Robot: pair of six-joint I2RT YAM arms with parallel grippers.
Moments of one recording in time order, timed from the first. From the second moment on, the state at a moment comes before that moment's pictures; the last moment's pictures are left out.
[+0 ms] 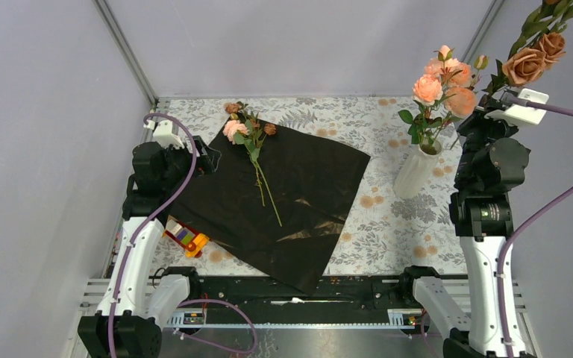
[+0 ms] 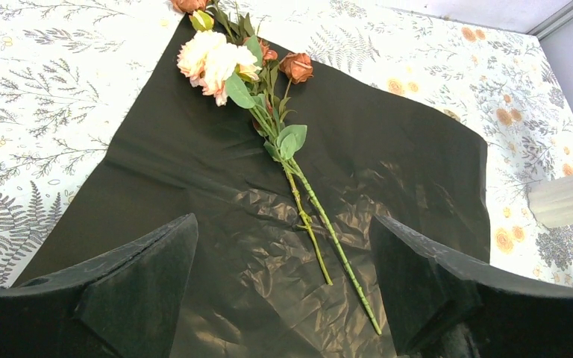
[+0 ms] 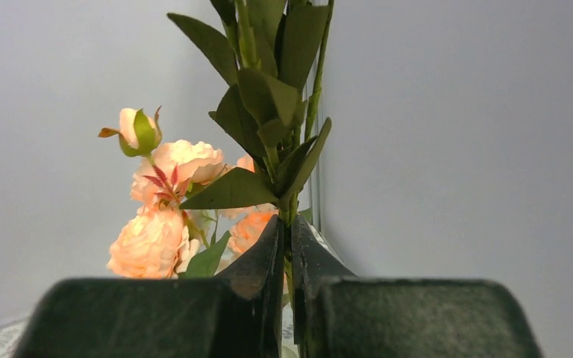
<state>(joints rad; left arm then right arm) 0.01 0.89 0.84 -0.28 0.30 -0.27 0.05 0.83 1.21 -0.10 0.44 -0.07</state>
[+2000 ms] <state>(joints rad) 0.01 0.89 0.83 -0.28 0.34 -0.28 -0.11 0.82 0.60 0.19 0.08 0.21</state>
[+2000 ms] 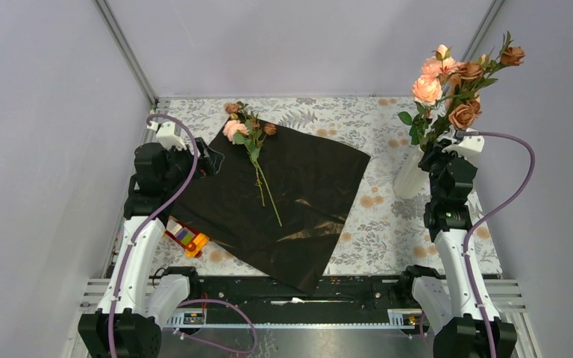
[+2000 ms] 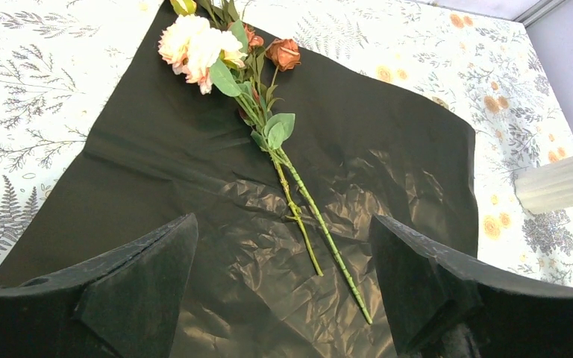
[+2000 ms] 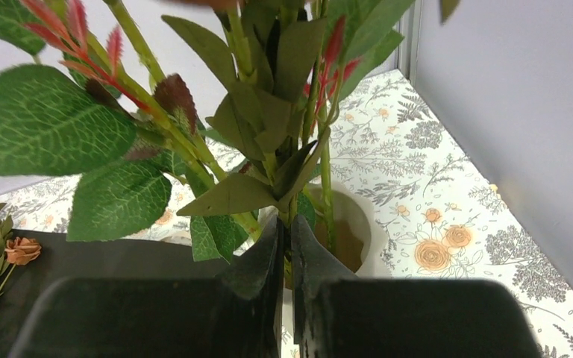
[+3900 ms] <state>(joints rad) 0.01 0.90 0.82 -0.27 0.37 -0.31 0.10 0.45 0.48 -0.05 0.35 0.29</state>
